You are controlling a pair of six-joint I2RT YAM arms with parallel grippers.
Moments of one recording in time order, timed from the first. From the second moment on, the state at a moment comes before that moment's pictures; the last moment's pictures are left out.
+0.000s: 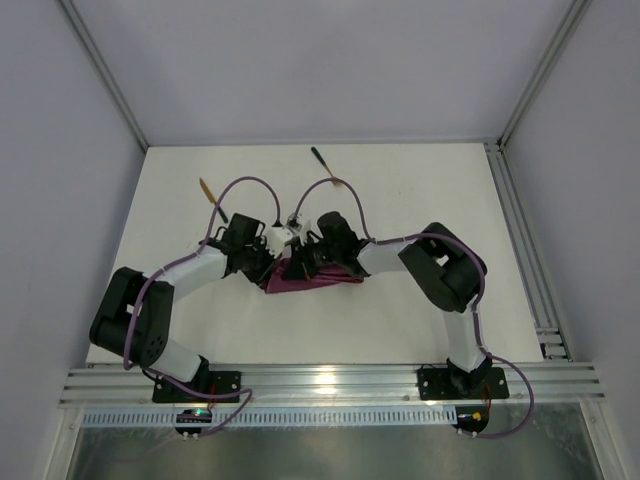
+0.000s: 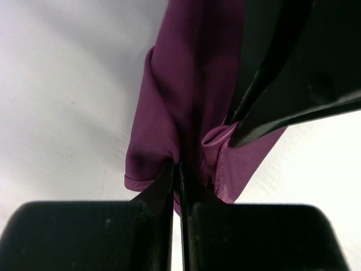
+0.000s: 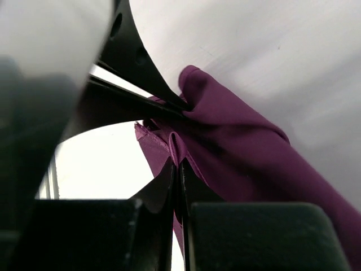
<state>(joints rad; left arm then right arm) -0.40 1.51 0.78 -0.32 0.29 0.40 0.75 2.03 1.06 0.42 -0.67 0.26</state>
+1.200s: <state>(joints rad) -0.39 1.40 0.78 -0.33 0.31 0.39 0.73 2.22 1.28 0.38 -0.66 0.55</state>
